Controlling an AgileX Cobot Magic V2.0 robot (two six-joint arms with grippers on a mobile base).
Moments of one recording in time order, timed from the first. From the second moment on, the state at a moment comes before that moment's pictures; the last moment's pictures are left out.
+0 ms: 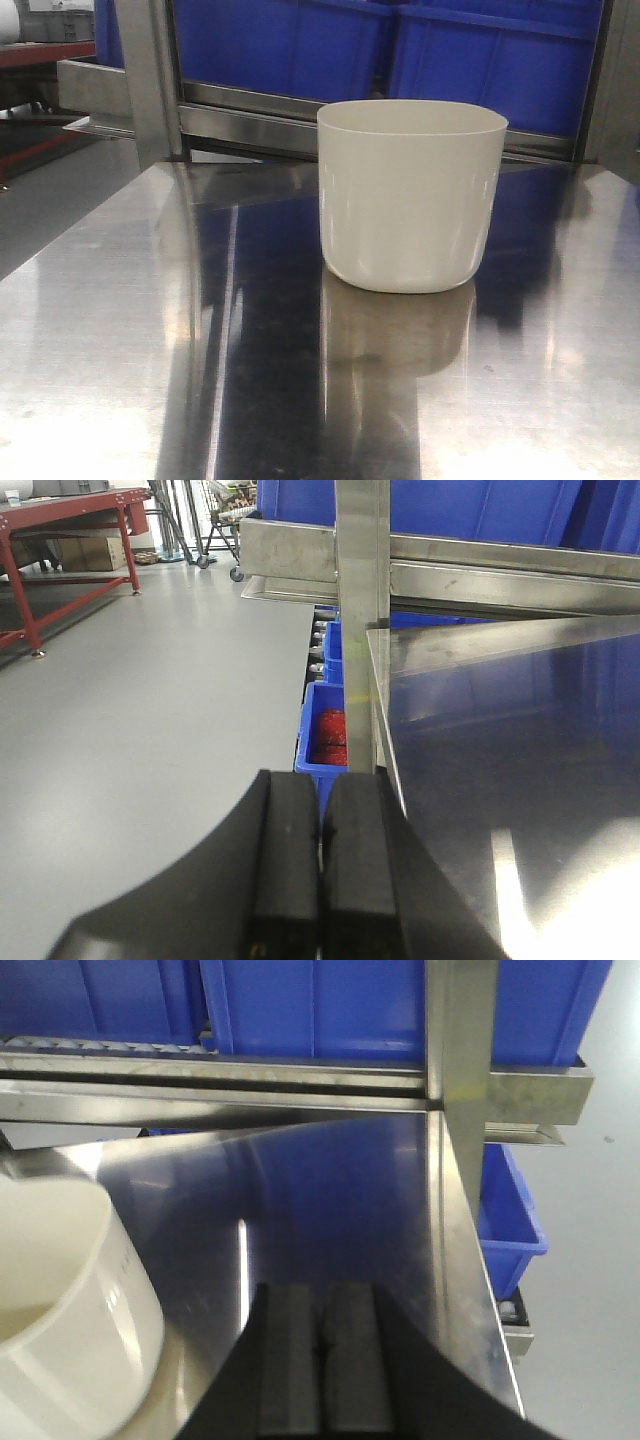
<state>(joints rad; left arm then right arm) -0.10 -0.01 0.01 0.00 0.16 0.04 0.01 0.63 -0.53 0.10 0.25 0.10</state>
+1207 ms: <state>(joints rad) -0.10 -0.01 0.01 0.00 0.16 0.04 0.30 1.72 -1.47 0.14 0.91 0.10</state>
